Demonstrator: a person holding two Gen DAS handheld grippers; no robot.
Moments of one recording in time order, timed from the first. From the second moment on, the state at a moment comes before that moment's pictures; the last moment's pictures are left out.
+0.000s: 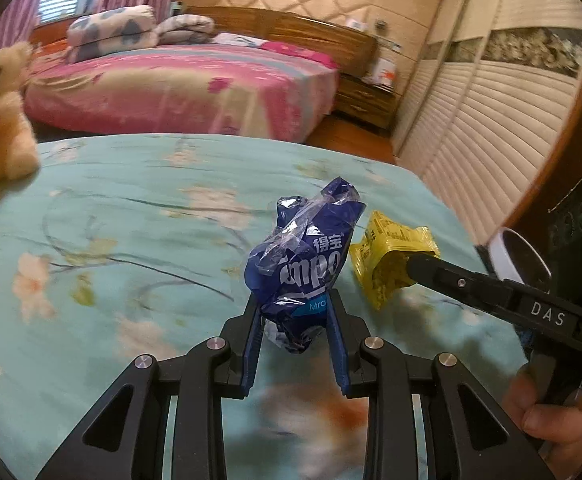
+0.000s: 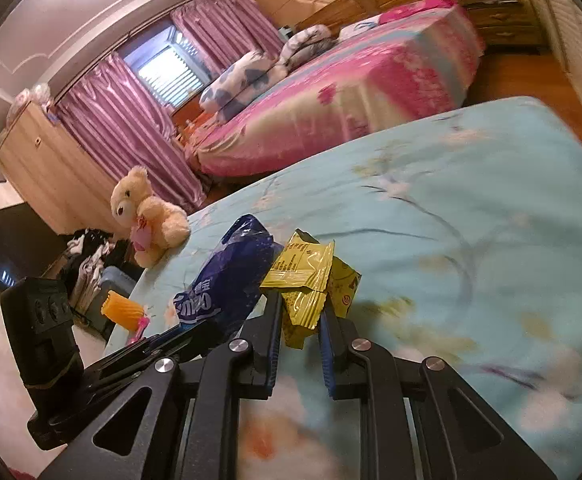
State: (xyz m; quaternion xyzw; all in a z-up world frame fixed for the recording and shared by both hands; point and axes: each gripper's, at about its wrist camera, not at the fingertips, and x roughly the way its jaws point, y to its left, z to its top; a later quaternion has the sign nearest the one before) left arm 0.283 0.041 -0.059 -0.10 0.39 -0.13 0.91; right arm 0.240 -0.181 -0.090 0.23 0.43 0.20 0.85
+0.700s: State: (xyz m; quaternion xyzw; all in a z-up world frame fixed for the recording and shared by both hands) left arm 0.253 -0.045 -0.041 -0.04 0.39 -0.21 0.89; right arm 0.156 -0.266 -0.063 0.24 0.38 0.11 0.89
